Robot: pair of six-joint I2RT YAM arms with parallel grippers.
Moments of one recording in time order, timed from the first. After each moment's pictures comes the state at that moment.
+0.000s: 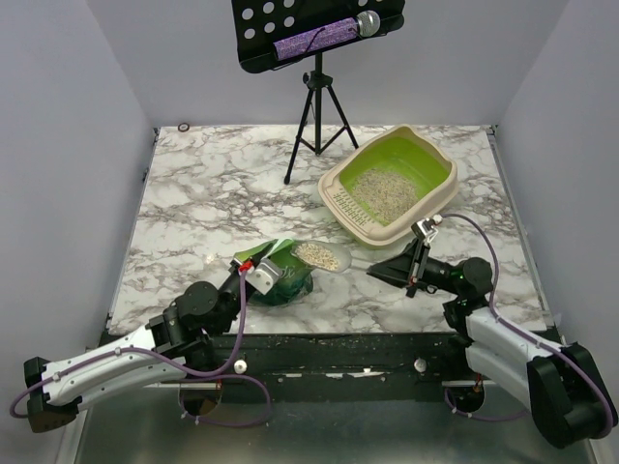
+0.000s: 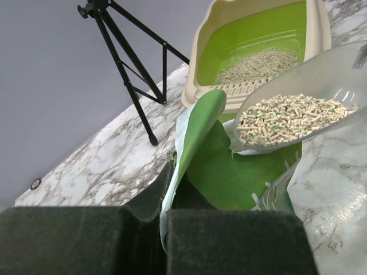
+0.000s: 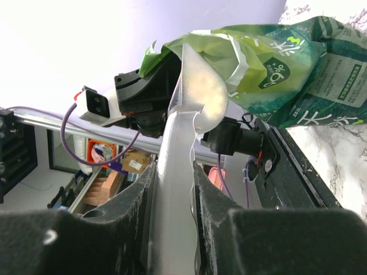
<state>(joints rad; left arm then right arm) -1.14 0.42 0.40 0.09 -0.52 0.46 0.30 0.94 0.11 1.10 -0.93 1.54</state>
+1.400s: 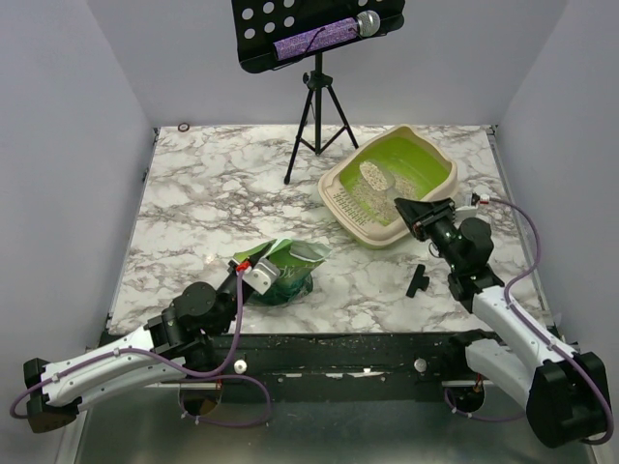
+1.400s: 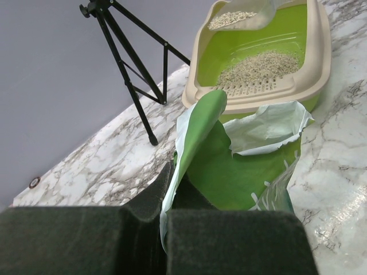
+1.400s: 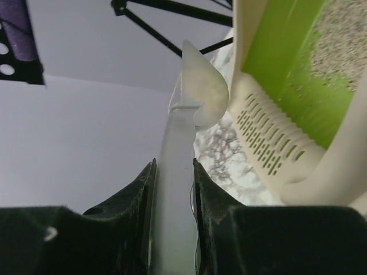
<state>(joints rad) -1.14 0.40 0.40 0.08 -0.53 0.45 0.24 0.92 0.39 0.52 -0.17 1.28</state>
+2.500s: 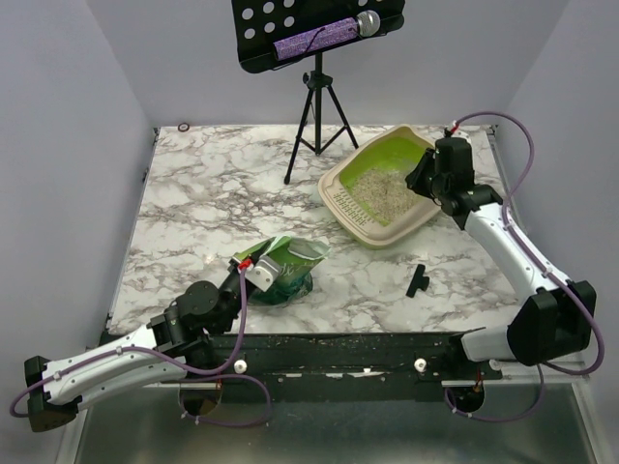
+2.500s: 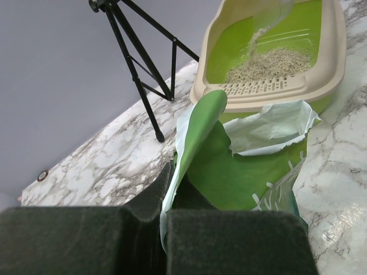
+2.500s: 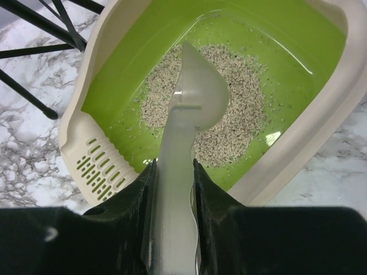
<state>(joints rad) -1.14 0.43 0.40 0.11 -0.57 0.46 0.25 1.35 1.12 -0.32 0.15 0.50</state>
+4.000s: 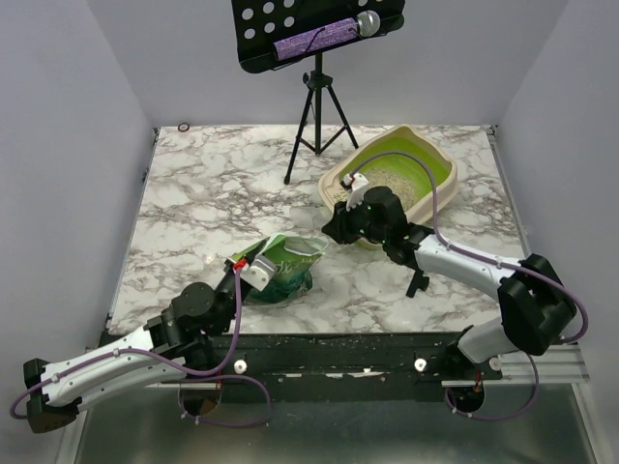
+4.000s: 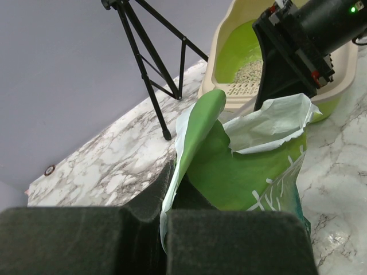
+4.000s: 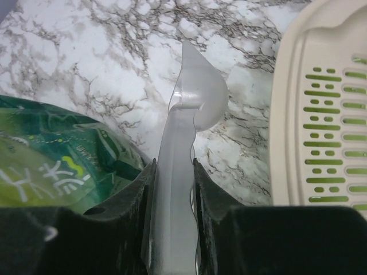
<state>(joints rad) -1.14 0.39 0.40 0.09 -0.60 0.47 0.70 1.45 0.89 0.13 -0.17 0.22</state>
